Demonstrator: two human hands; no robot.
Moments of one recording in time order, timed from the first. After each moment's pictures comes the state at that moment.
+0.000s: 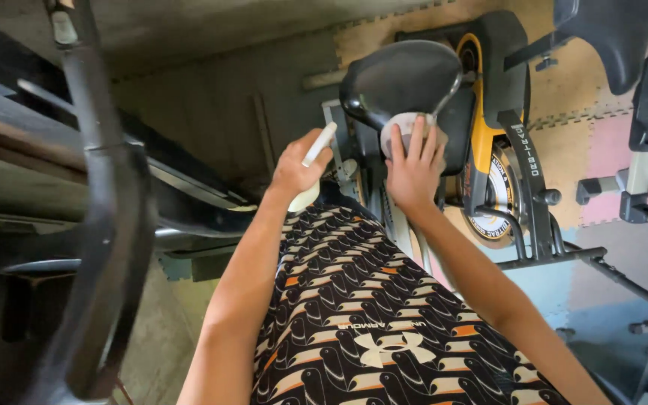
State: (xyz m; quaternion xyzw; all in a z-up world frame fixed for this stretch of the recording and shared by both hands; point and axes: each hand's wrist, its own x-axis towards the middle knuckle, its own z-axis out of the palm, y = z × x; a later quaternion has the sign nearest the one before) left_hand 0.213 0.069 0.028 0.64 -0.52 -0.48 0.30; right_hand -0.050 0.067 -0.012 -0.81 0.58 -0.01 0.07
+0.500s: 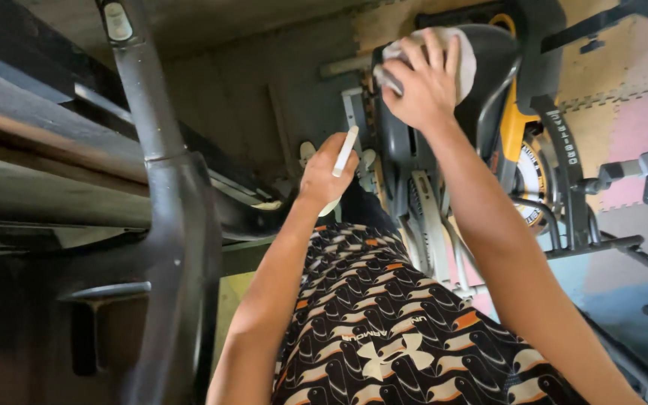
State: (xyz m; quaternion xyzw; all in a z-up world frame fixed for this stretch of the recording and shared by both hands) left_hand 0.251 0.097 -0.016 0.67 -0.52 -0.44 0.30; right_hand 0.046 -0.056 -0.037 -0.88 0.45 -0.07 0.14
